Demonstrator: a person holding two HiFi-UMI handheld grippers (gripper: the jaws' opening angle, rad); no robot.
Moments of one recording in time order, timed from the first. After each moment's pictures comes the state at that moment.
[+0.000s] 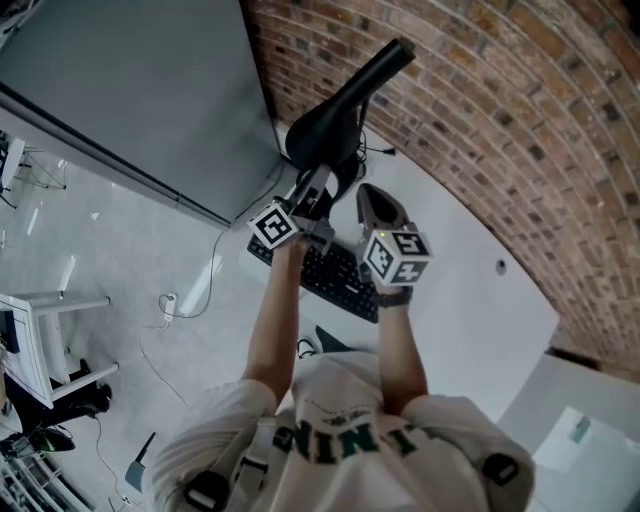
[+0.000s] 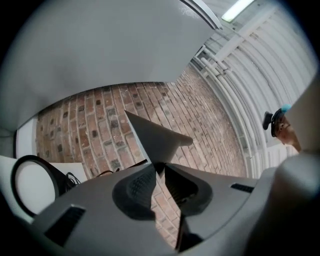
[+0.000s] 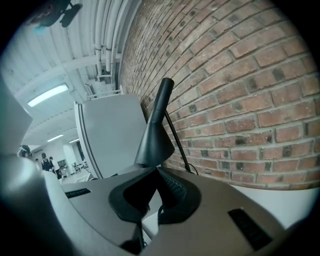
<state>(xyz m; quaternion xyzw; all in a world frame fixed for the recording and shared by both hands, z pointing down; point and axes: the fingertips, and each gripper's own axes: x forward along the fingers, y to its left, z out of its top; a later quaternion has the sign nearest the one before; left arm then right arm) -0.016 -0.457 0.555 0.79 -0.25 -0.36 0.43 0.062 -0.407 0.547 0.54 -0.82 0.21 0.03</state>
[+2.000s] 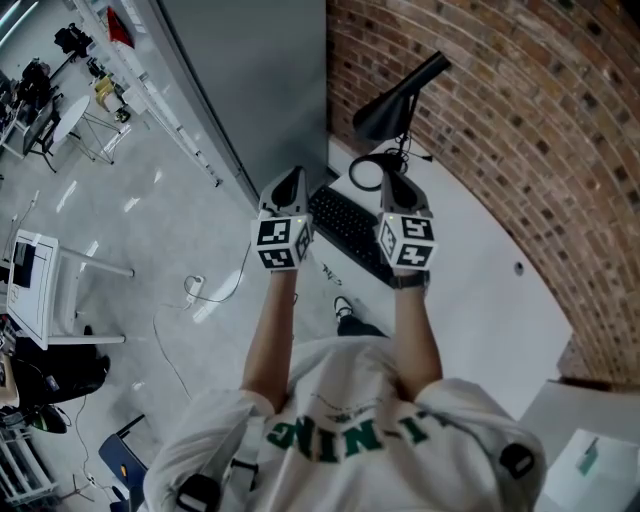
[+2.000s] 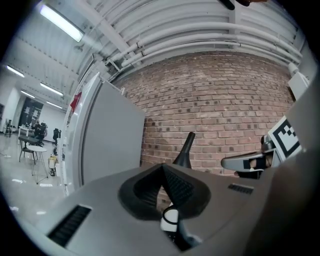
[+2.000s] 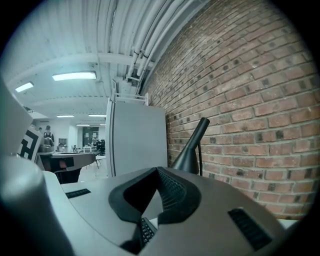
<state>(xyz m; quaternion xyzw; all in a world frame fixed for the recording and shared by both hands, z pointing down) -0.188 -0.266 0.459 0.78 -0.62 0.01 0.04 -0.004 -0.294 0.473 0.54 -0.84 0.06 0.06</state>
